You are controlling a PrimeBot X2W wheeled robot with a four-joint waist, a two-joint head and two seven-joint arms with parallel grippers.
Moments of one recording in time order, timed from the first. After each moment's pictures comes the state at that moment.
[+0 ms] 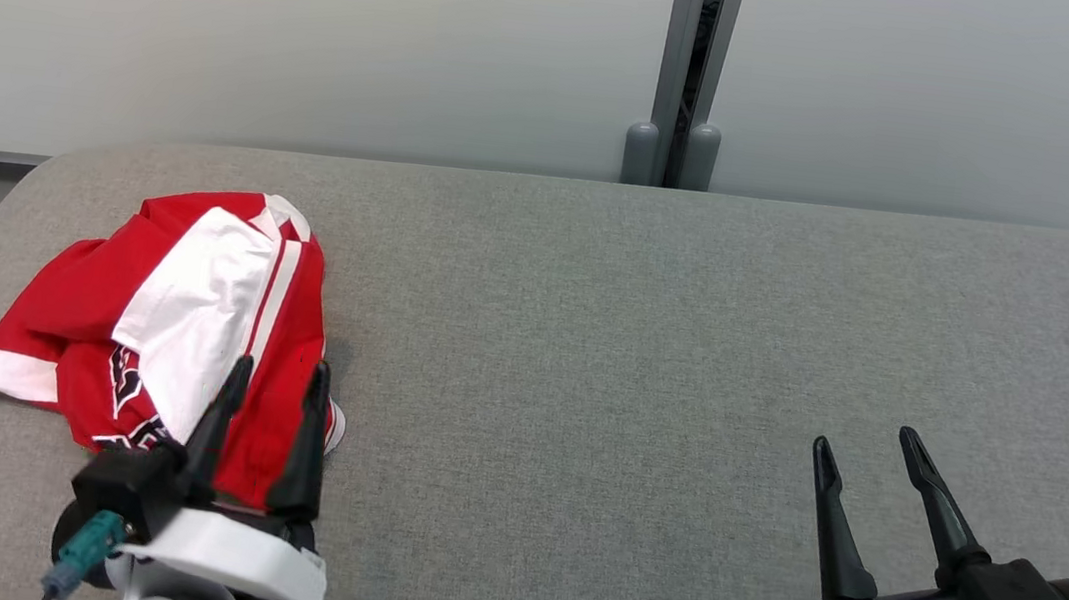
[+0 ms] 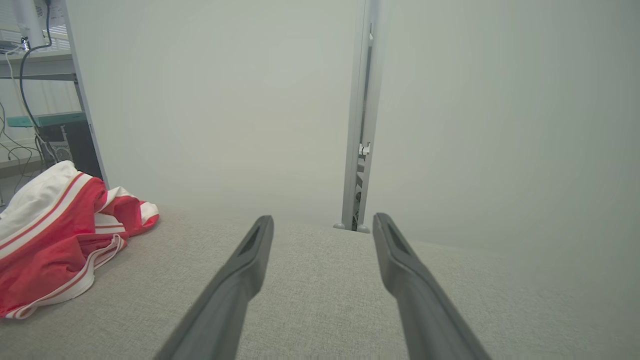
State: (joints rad) left arm -0.12 0.17 -0.28 0.18 -0.52 0.08 -0.26; right arm -0.03 -0.05 0.12 0.09 0.05 0.13 -0.26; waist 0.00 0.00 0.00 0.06
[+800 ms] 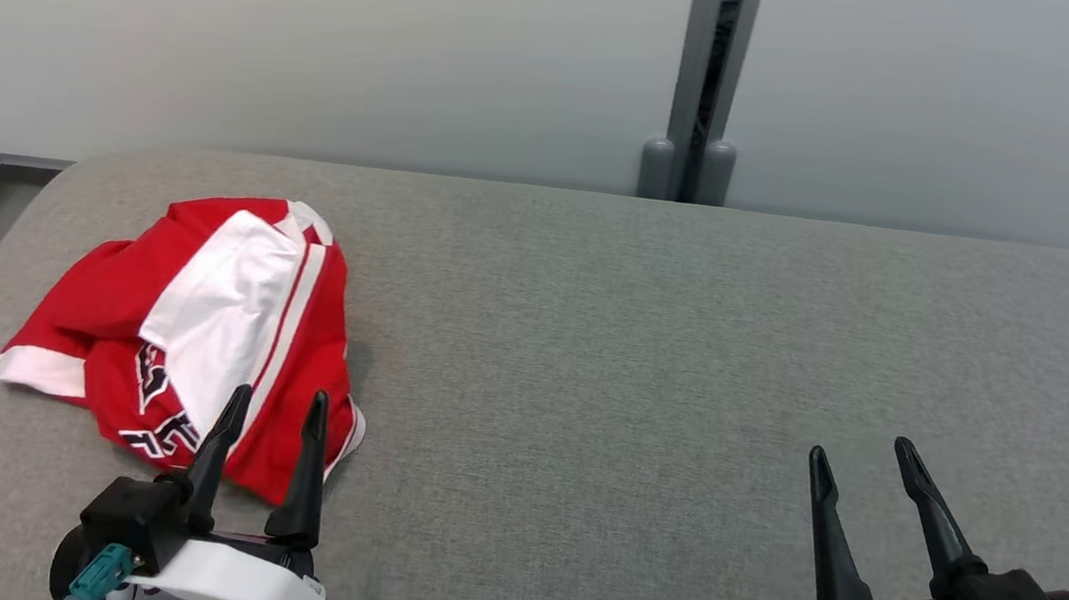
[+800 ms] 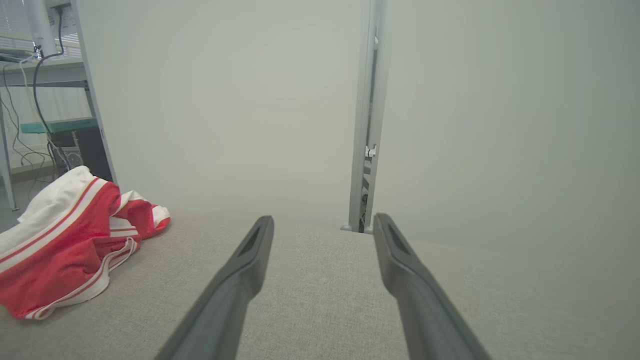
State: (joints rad) left arm -0.03 0.05 -0.15 0.18 -0.34 -0.03 -0.26; right arm 0.00 -0.05 0.13 0.08 0.07 0.13 -0.26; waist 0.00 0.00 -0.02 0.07
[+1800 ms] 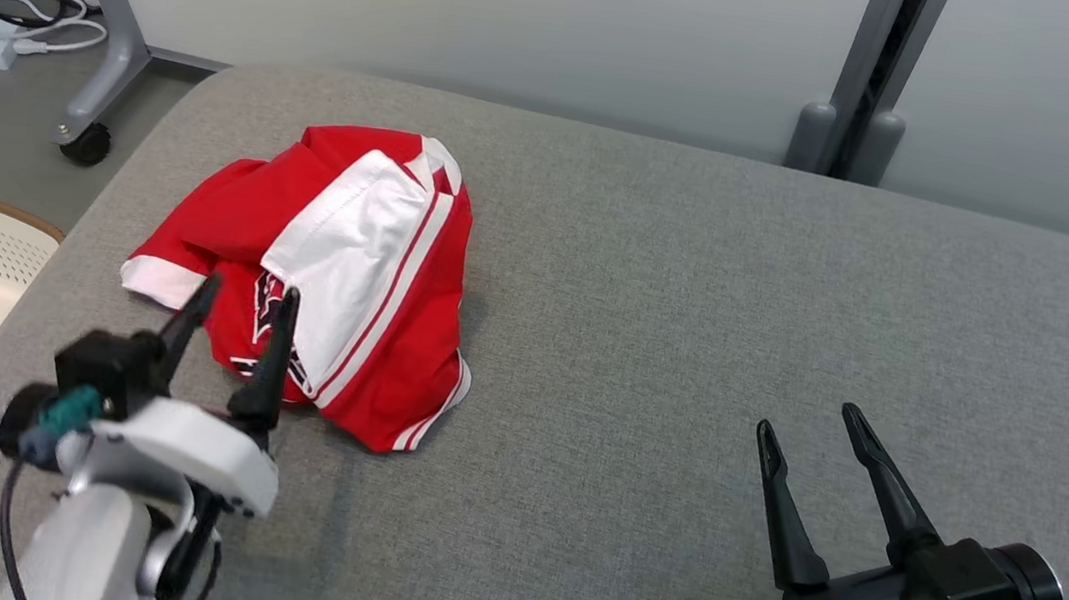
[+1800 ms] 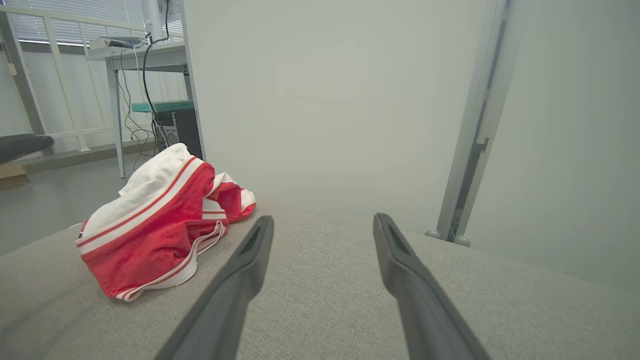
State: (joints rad) left arm -0.24 0.14 -0.13 0.33 -0.30 -0.08 -0.18; right arm -0.06 -0.05 0.21 0.08 0.04 0.13 -0.26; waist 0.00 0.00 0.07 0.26
